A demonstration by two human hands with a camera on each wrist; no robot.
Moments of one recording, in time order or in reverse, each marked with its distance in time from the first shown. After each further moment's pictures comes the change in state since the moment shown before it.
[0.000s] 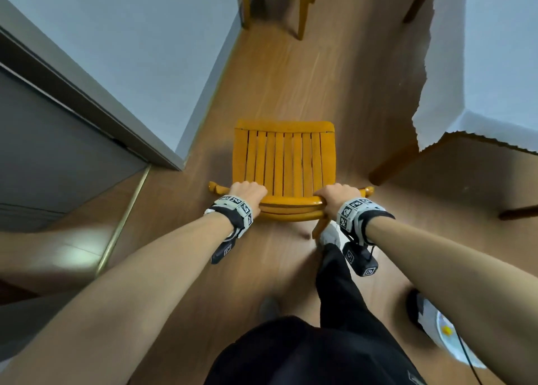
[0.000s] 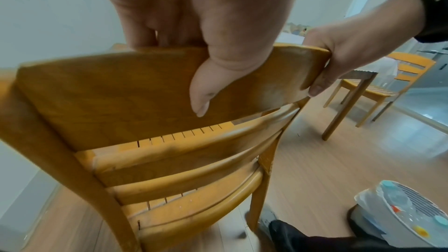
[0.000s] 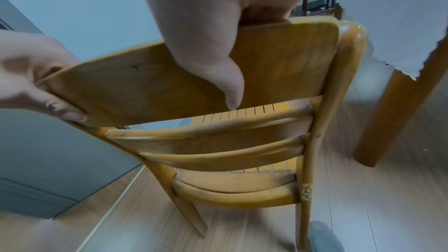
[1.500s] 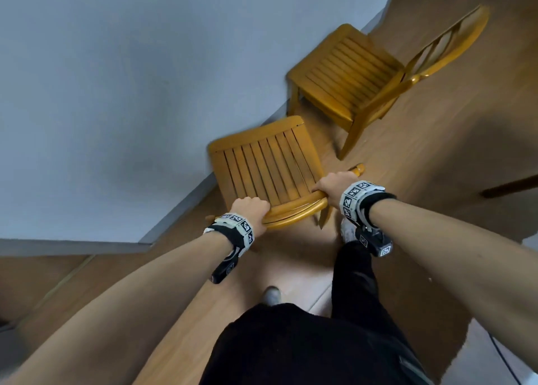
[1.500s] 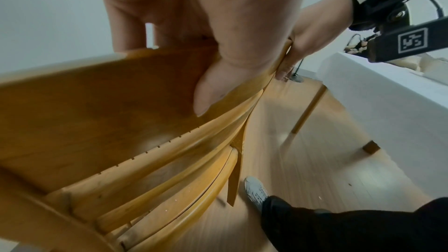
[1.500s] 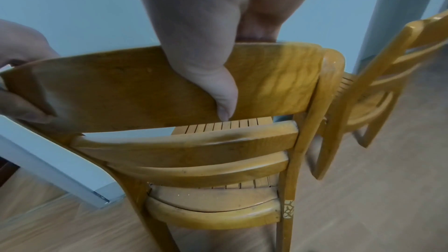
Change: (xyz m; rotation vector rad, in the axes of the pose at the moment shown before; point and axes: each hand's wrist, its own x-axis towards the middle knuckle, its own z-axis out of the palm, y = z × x) left_hand 0.615 -0.214 -0.487 -0.332 -0.040 -0.385; right_hand 0.698 0.173 -0.638 -0.536 0.010 -0.585
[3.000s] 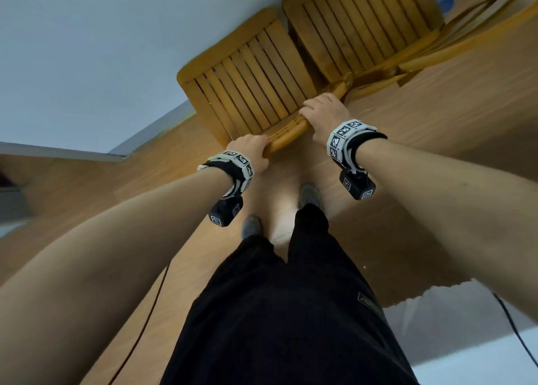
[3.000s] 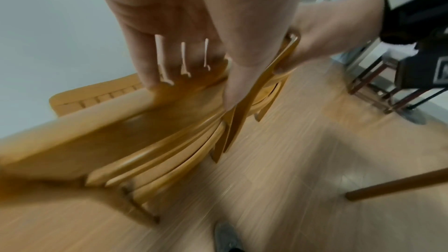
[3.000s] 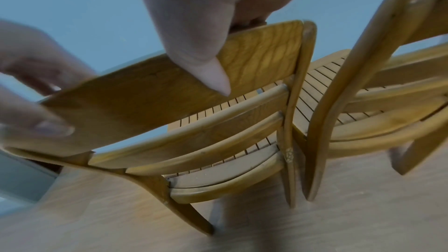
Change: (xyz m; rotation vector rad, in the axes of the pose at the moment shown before) left_hand 0.223 0.176 -0.121 -0.394 -0.035 -0.307; right_hand 0.126 0.287 -0.015 -0.110 0.206 -0.371
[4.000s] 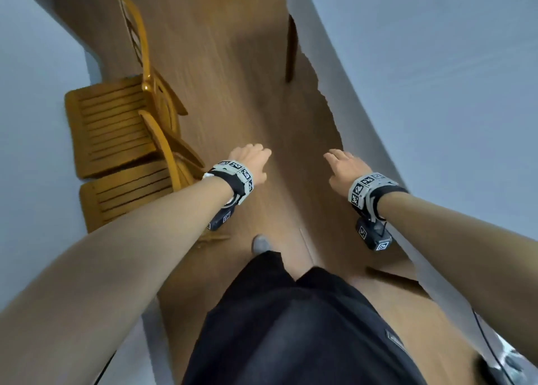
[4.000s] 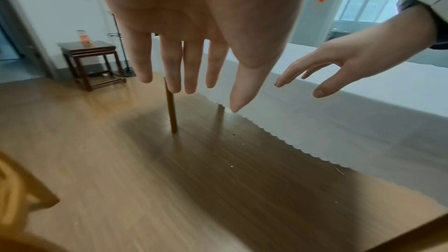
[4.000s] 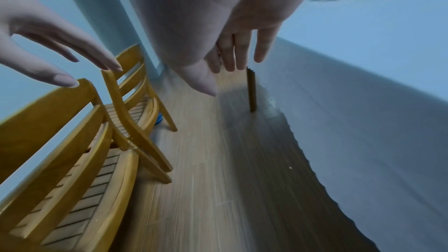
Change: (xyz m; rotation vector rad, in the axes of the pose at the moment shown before) left_hand -0.162 0.059 0.076 1.040 0.132 1.282; right_hand -0.316 -0.392 0.112 0.827 0.133 1.567
